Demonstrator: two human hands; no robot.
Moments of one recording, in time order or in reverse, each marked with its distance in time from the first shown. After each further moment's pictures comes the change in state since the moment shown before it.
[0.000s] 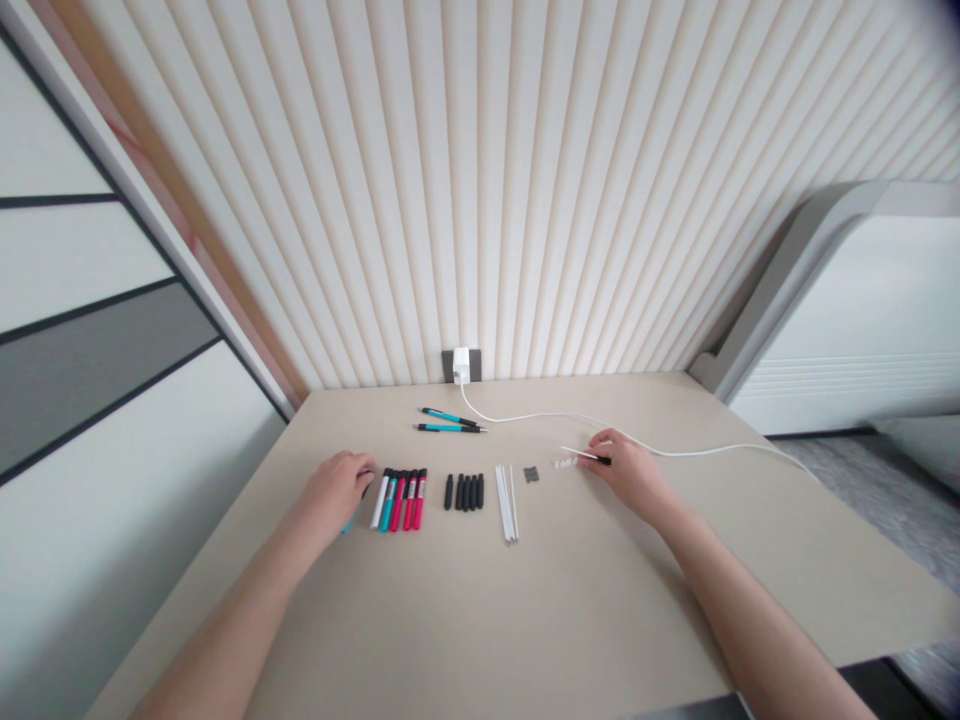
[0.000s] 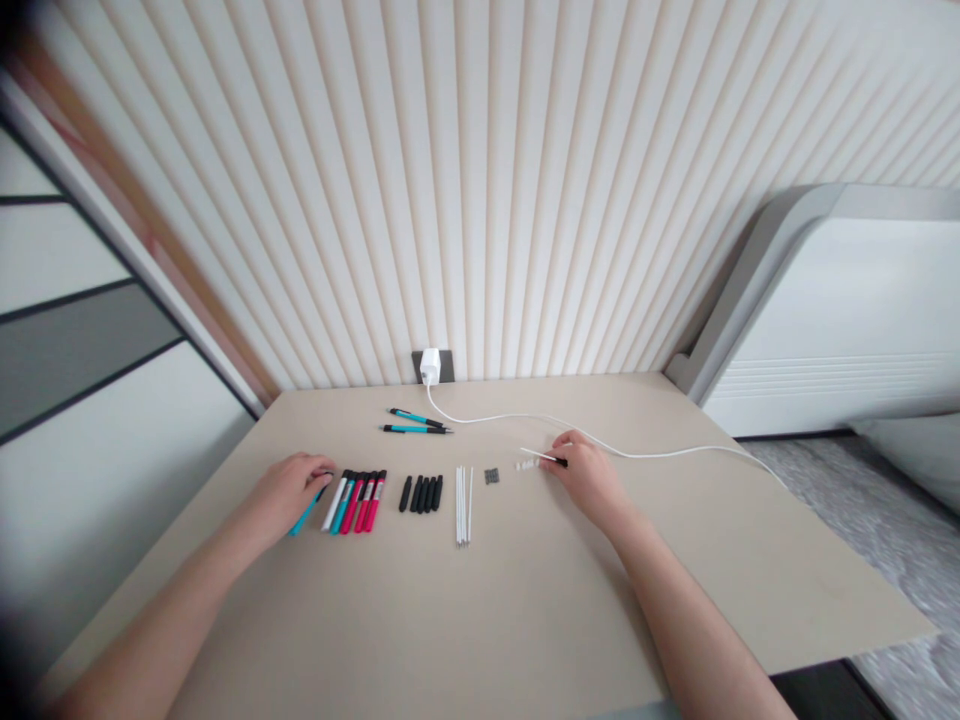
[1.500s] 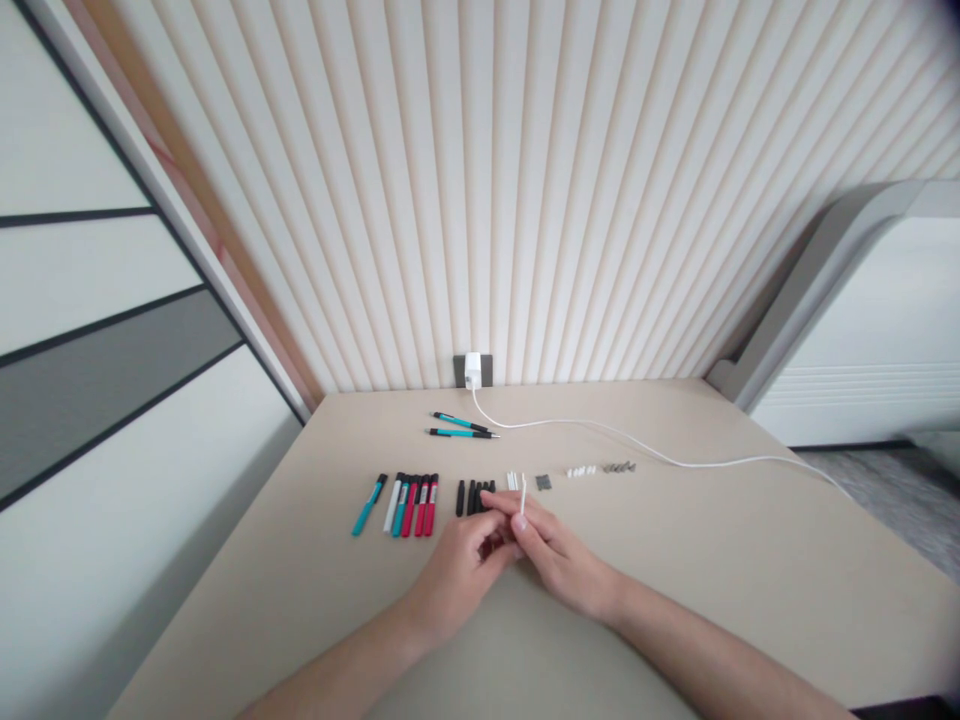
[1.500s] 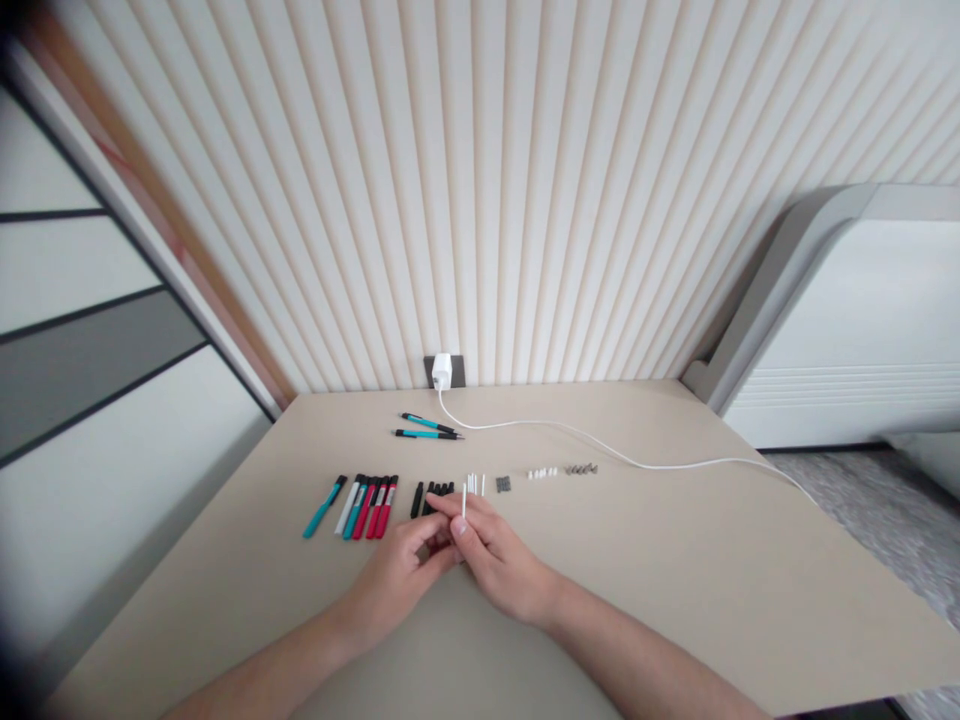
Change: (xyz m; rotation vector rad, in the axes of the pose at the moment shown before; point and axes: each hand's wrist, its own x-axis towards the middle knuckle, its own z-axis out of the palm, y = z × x) left_hand -0.063 0.146 0.026 -0.927 -0.137 0.323; right_hand -0.040 -0.136 0.039 0.920 -0.193 -0.320
